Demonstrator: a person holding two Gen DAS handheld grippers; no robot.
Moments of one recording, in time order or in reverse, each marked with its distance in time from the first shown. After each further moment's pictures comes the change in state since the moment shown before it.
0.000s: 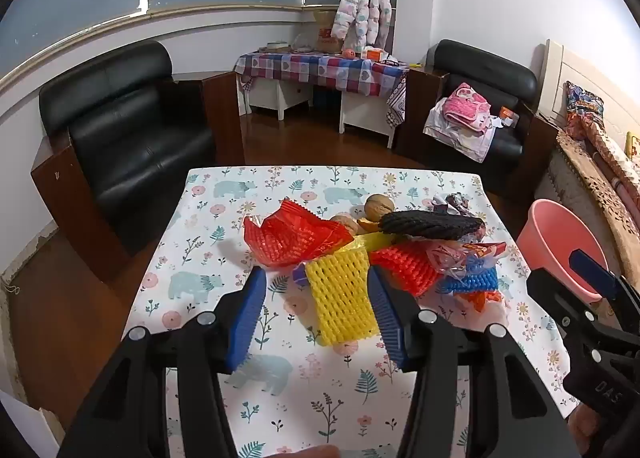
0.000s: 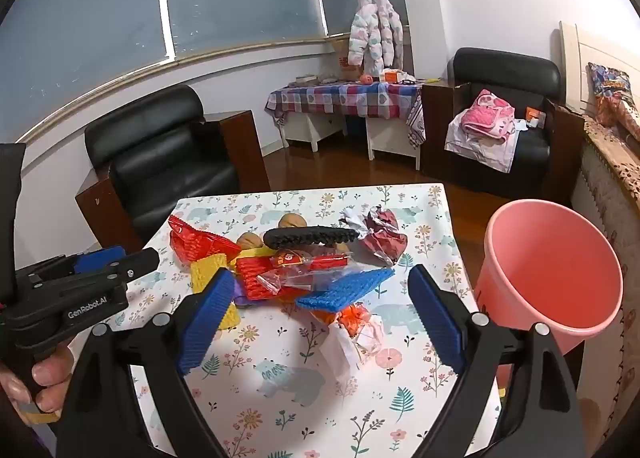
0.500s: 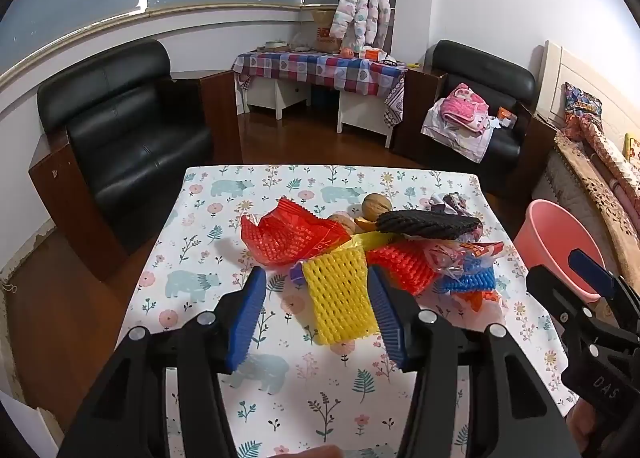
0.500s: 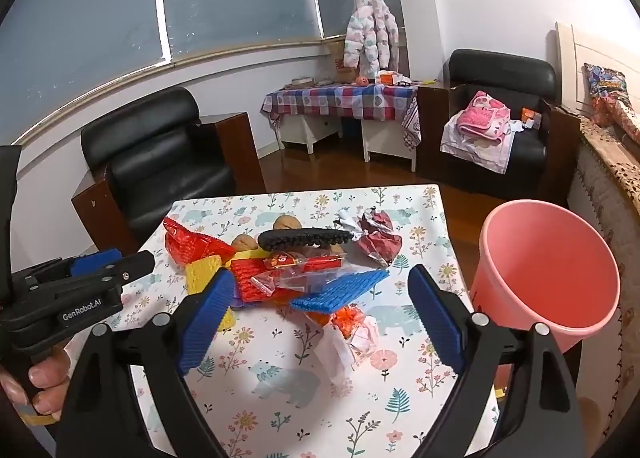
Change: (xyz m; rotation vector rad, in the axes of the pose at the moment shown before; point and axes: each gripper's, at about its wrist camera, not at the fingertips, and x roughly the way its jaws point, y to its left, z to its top) left arm 0.000 0.000 0.000 -0.001 0.001 -0.001; right arm 0.000 -0.004 -0.006 -0.001 -0.012 -0.010
